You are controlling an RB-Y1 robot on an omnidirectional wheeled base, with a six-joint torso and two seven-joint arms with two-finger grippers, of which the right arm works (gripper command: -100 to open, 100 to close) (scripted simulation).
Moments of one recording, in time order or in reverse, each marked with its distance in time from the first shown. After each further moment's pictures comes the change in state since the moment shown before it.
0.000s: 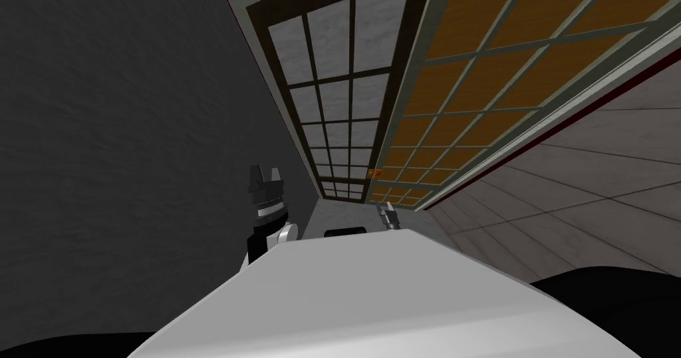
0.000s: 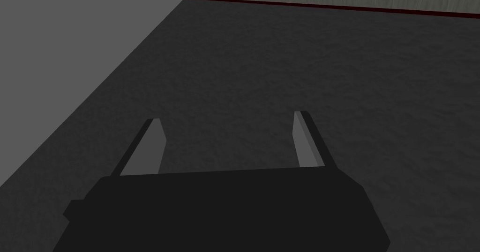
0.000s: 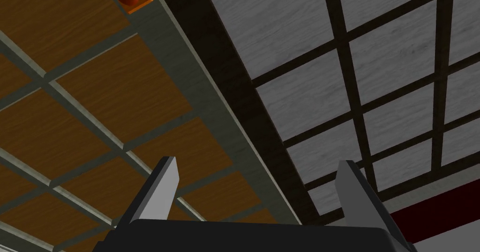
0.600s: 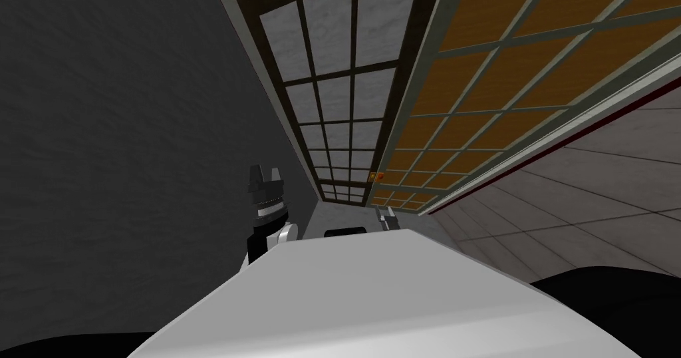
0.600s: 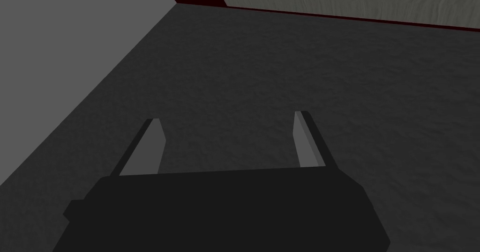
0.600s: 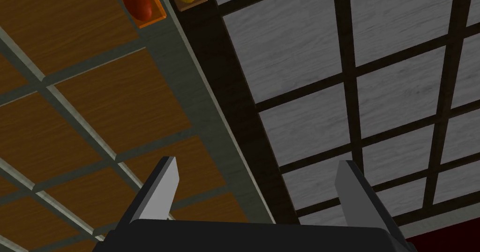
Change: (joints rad) arm 0.015 0.019 0.000 0.094 0.001 -0.060 0.117
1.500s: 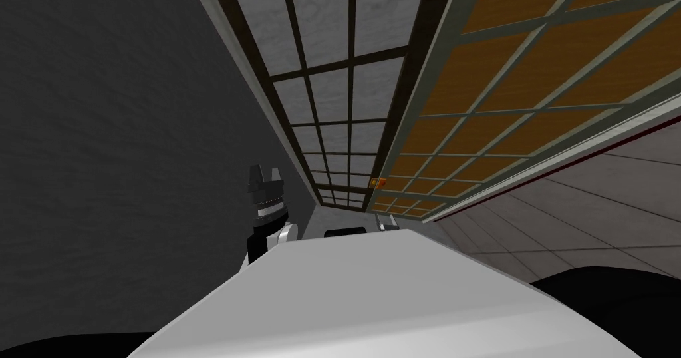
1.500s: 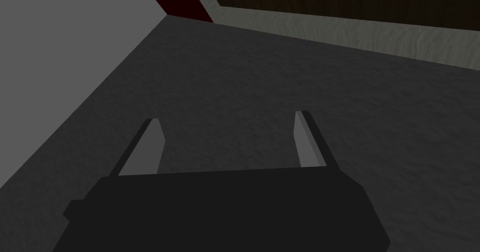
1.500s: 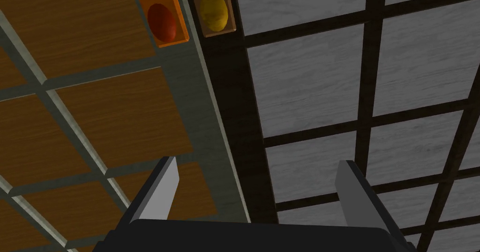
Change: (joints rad) arm 0.029 0.028 -0.004 0.124 -0.002 -0.081 0.163
